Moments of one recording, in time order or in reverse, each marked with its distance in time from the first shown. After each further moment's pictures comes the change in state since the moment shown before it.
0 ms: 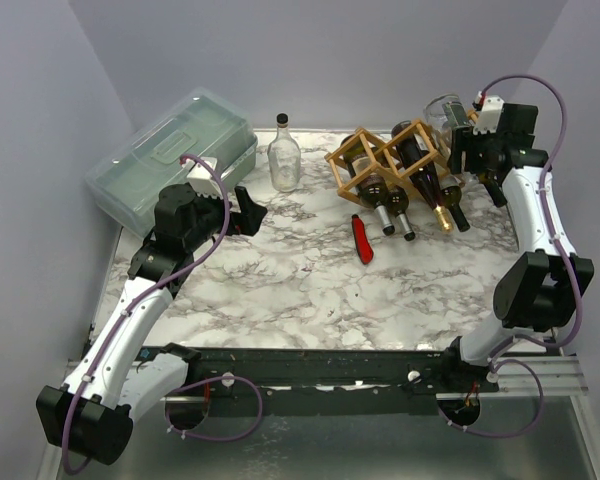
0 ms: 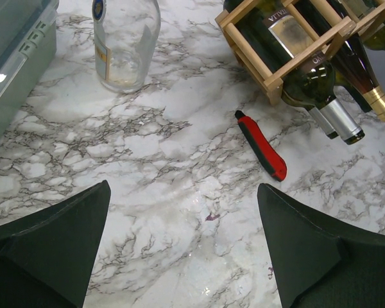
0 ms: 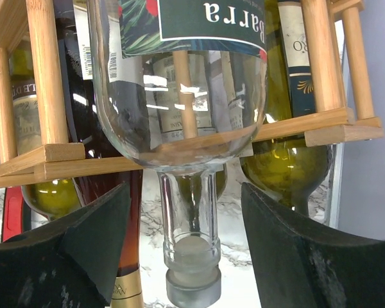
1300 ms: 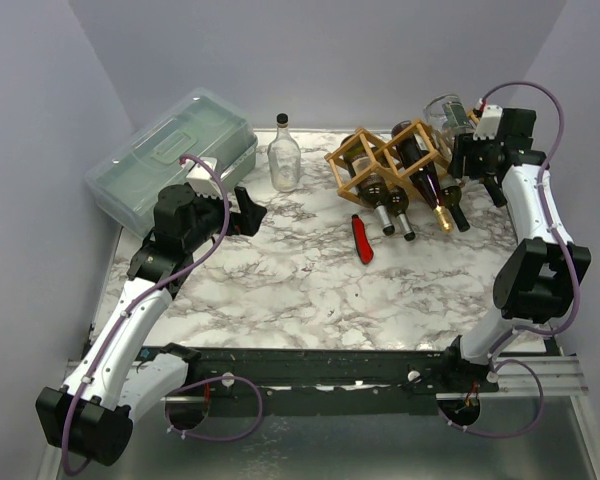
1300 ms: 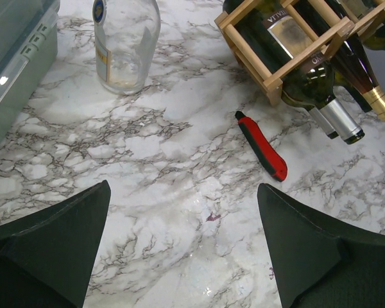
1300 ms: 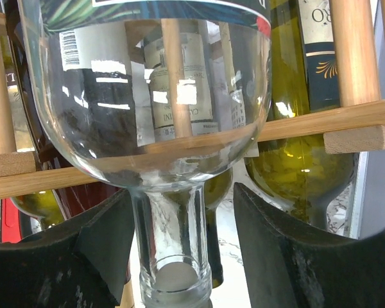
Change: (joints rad) left arm -0.001 -0.005 0.000 0.000 0.000 0.006; right arm -0.033 0.066 -0.010 0.002 -0.055 0.015
